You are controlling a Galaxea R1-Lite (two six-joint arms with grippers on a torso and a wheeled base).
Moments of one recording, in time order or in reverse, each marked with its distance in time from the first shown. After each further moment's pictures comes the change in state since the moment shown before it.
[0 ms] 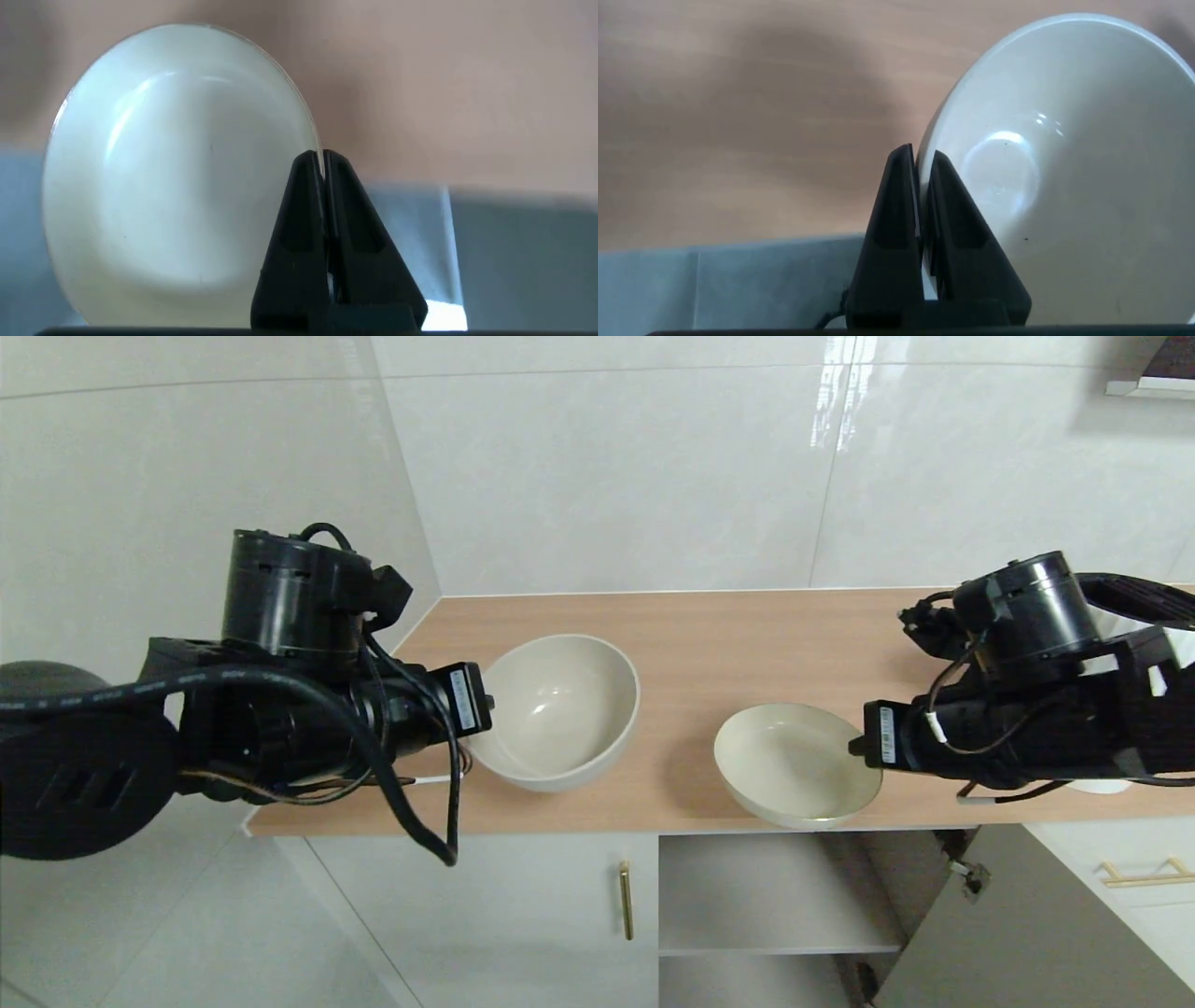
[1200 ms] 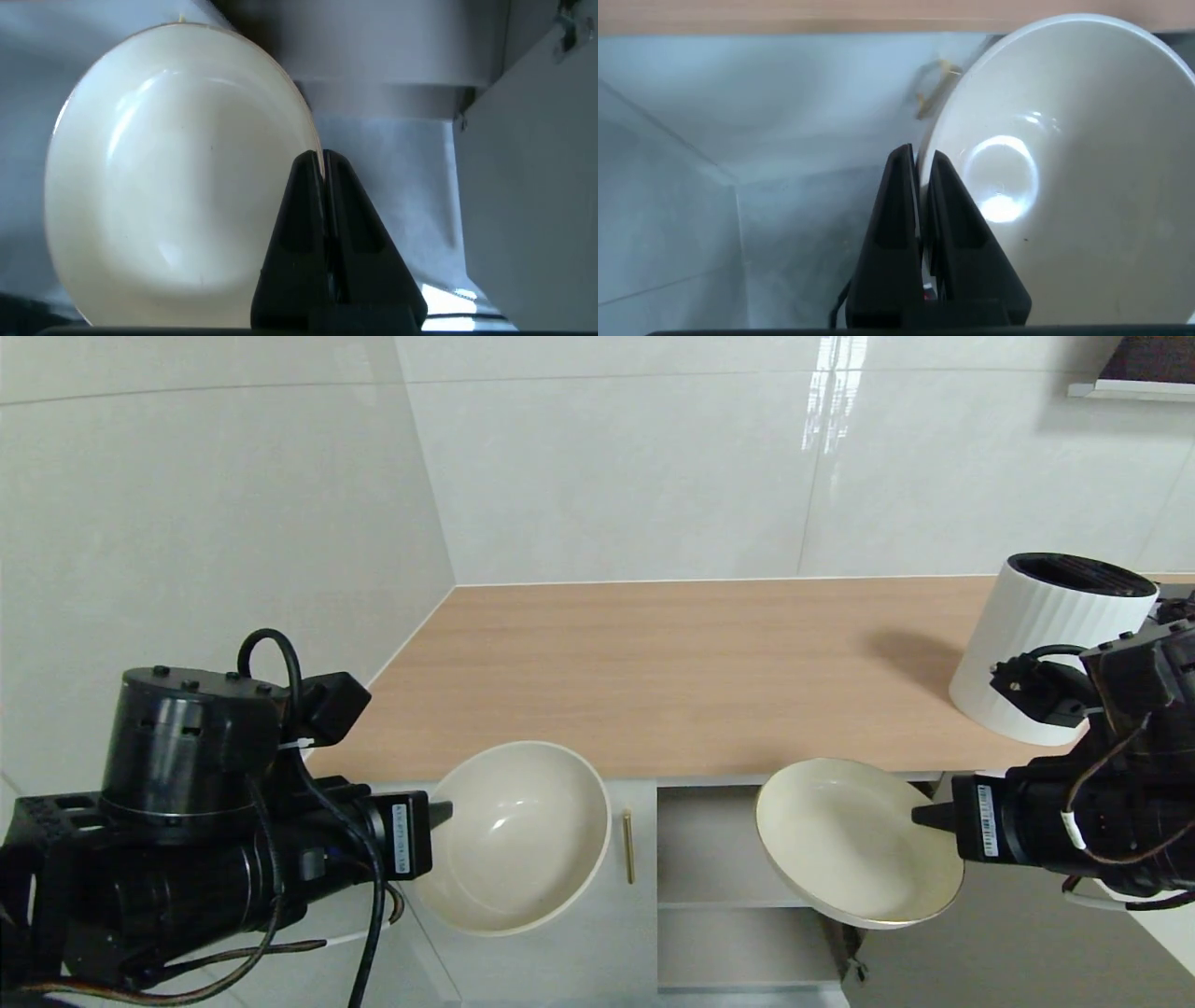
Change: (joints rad) left arm -0.032 -0.190 0.351 -0.074 -0.011 0.091; right arm 0.033 -0.237 0.275 -0.034 0.006 0.019
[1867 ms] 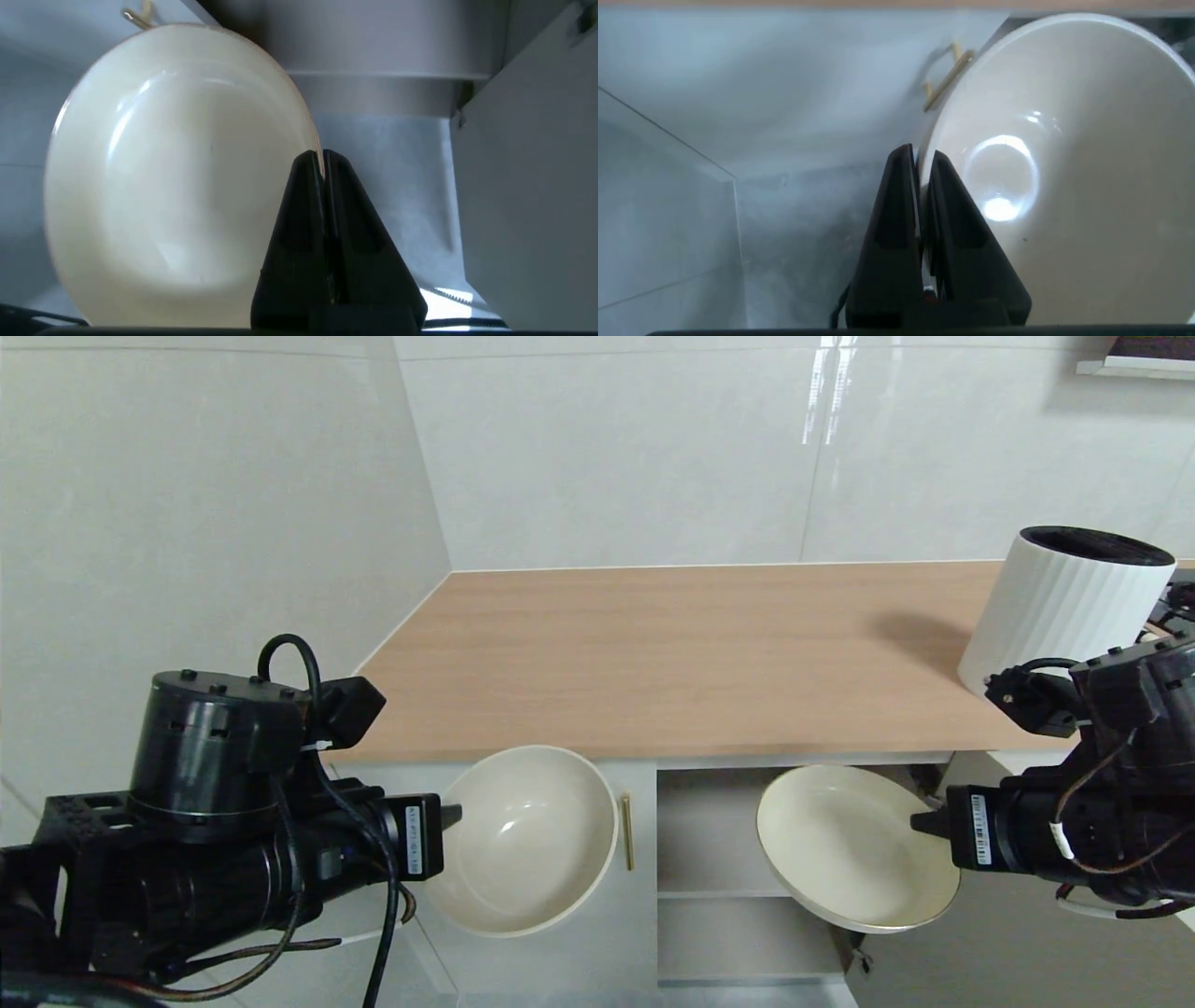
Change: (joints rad) left arm -0.001 0.030 0.000 -0.017 -0.001 0.000; right arm 0.001 0.013 0.036 -0.041 -0.014 -0.007
